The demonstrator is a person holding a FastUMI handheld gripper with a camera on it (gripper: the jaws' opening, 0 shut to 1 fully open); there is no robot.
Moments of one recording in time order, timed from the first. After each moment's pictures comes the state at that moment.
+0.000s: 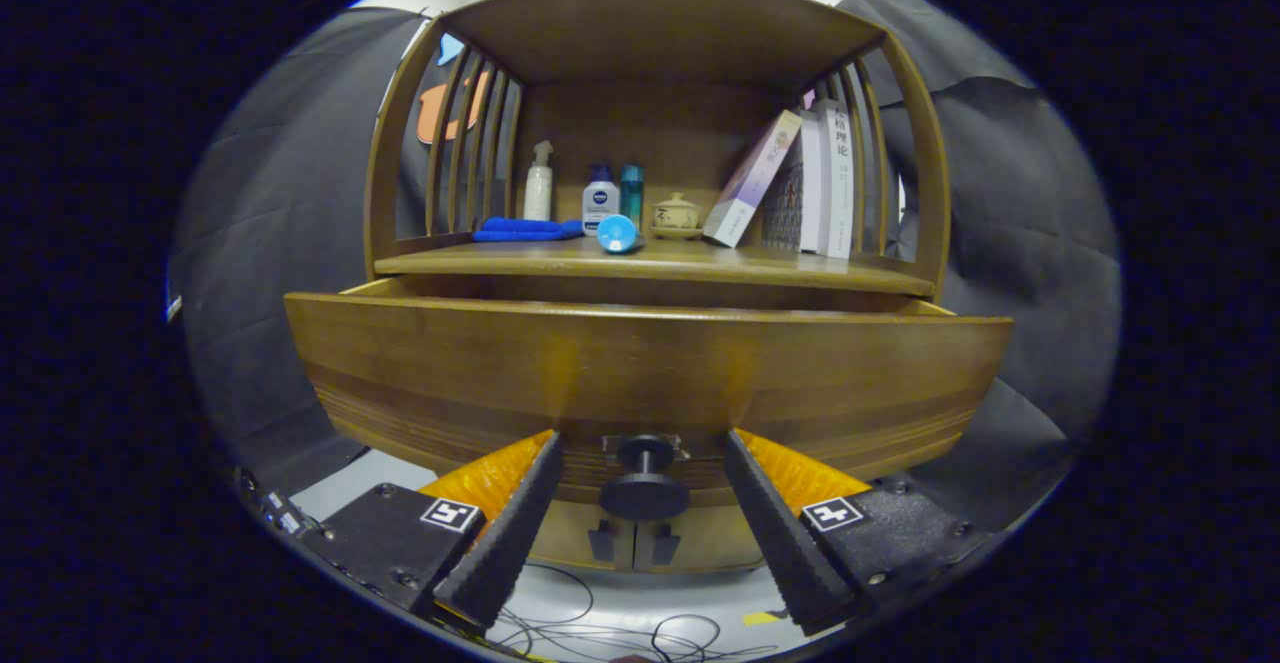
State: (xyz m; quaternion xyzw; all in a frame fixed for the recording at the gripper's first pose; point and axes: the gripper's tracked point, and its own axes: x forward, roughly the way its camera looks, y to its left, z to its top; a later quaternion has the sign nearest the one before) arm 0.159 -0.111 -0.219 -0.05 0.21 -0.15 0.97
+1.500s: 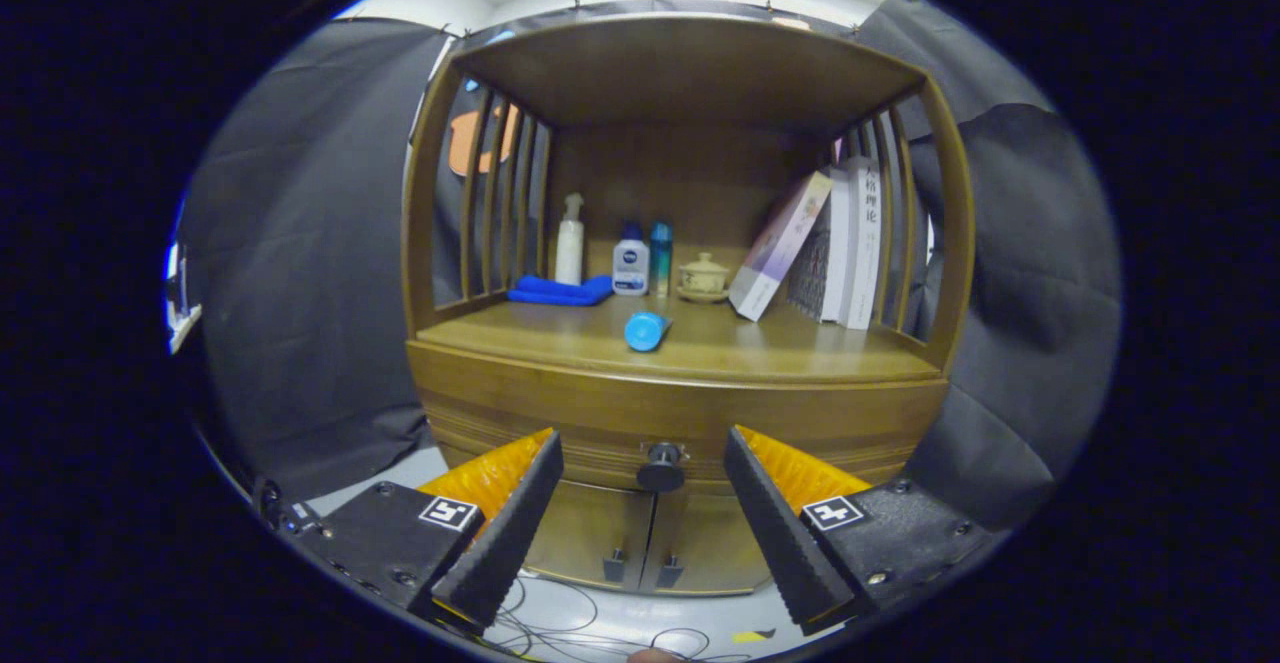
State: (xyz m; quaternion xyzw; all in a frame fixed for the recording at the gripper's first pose) arm 0.133 -0.080 -0.119 -0.06 0.15 -0.08 0.98
